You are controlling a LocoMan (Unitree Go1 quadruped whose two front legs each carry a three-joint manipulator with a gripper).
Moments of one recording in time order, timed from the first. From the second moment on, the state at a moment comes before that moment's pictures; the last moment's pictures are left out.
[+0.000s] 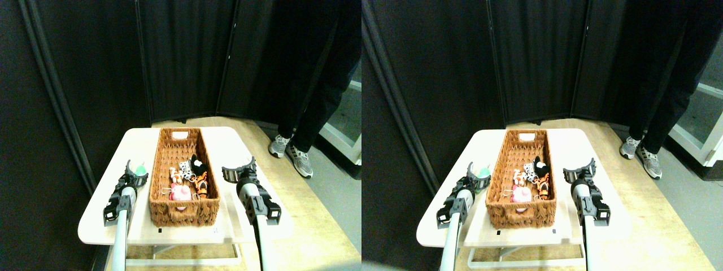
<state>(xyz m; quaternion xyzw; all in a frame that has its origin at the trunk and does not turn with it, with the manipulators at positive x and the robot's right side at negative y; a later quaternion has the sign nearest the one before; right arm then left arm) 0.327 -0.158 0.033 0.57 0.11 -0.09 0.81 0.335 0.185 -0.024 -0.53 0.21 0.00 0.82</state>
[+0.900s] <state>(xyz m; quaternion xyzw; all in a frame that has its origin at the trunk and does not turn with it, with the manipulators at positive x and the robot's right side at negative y) 0.321 -0.149 0.036 0.56 0.09 -0.10 0.81 0.334 0.181 -0.042 -0.55 0.11 0.01 0.83</state>
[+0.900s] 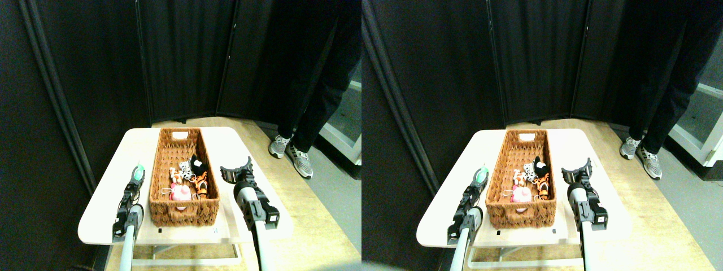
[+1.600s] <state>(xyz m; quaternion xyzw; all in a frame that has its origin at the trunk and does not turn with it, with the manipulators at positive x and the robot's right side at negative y) 0.320 -0.154 0.038 0.57 0.08 -0.09 0.81 0.330 0.177 0.022 -0.54 0.14 -0.05 0.83</state>
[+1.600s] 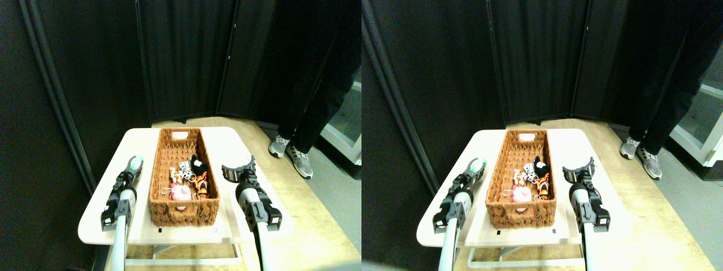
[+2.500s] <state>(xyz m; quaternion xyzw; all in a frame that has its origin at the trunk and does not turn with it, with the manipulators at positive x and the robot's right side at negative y) 0.313 -0.172 0.036 0.59 0.05 -0.10 0.80 0.324 0.044 0.095 -0.60 0.22 -0.13 0.76</state>
